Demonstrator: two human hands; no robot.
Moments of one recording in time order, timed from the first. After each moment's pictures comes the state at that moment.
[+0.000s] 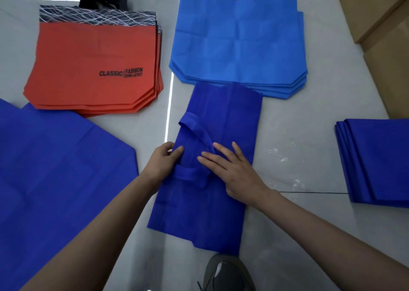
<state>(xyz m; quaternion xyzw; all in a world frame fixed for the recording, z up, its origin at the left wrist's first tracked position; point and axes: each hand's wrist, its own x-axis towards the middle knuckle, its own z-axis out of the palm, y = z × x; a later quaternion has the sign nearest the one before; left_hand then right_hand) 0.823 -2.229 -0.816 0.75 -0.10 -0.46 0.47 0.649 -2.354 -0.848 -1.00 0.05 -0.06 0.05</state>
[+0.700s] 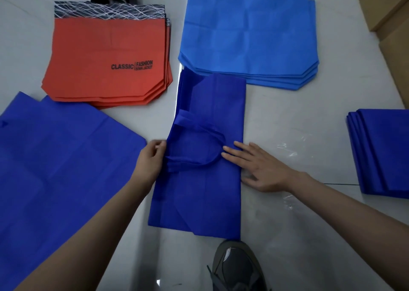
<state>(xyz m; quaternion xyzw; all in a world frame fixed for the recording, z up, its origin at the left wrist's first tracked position) 0.832 -2.183 -0.820 0.81 -0.09 -0.35 0.45 0.622 -2.393 -0.844 -0.97 0.02 0.18 0.17</state>
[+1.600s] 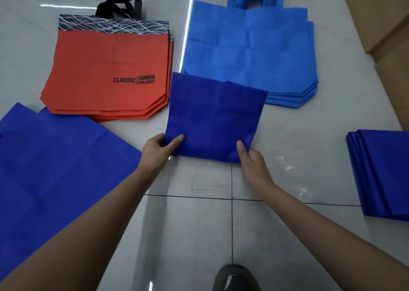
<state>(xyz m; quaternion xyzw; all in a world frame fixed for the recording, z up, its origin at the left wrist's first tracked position) 0.870 -2.227 -0.825 0.80 -0.15 -0.33 0.48 0.683 -2.366 -0.829 -0.68 0.48 -0.11 0.54</state>
